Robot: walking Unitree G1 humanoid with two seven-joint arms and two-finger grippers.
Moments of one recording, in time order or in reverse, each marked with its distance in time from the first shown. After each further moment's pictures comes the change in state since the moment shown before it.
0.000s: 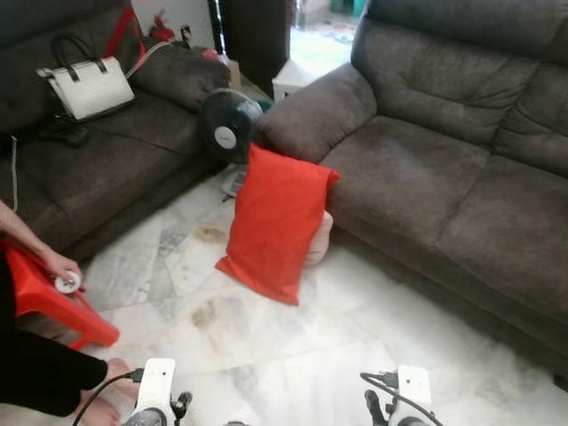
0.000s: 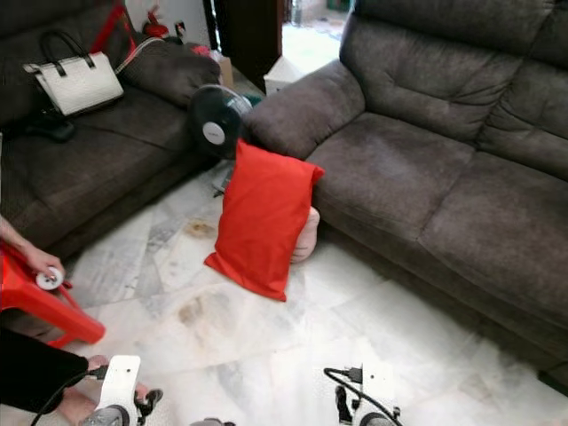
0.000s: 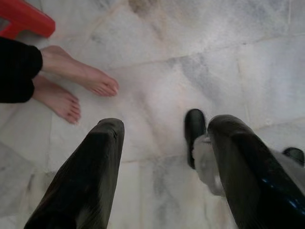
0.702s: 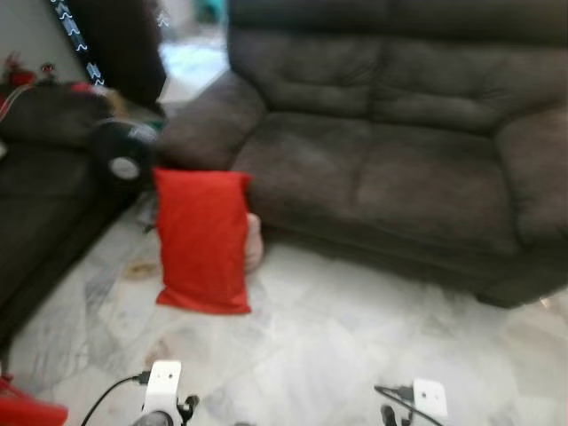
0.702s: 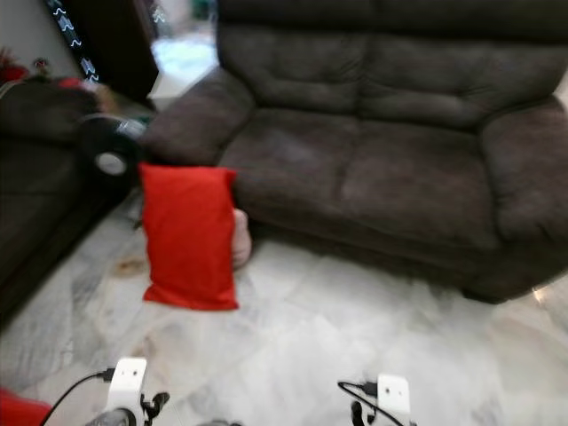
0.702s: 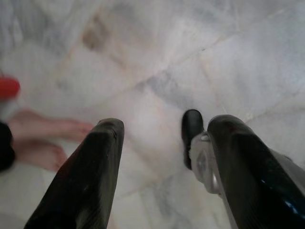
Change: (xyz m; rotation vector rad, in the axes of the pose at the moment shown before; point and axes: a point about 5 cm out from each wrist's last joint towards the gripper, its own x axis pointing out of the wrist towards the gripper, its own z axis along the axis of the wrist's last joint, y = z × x) left arm 0.001 -0.003 0.003 -0.005 -0.008 -0.006; right arm 0.001 -0.002 0.006 -0.012 -0.013 -0.007
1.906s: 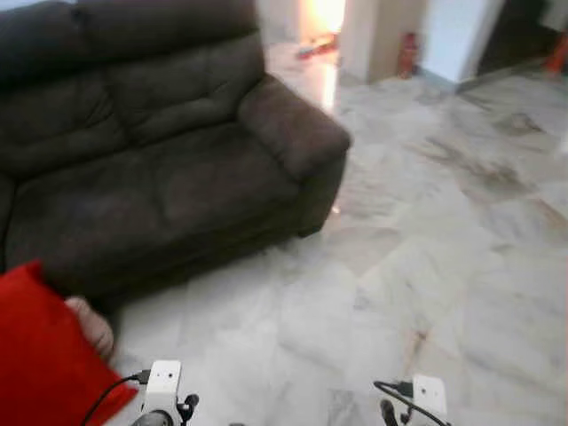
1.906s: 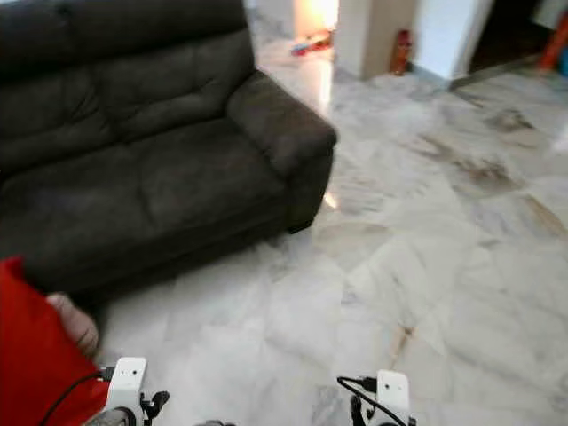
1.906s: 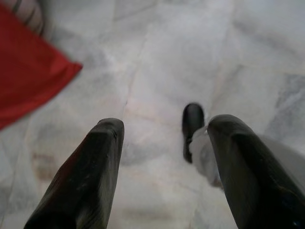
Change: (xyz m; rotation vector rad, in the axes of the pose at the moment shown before) left arm -0.002 0.006 -0.005 0.003 0.018 0.012; right arm 0.002 0.011 0.005 0.013 -0.024 0.017
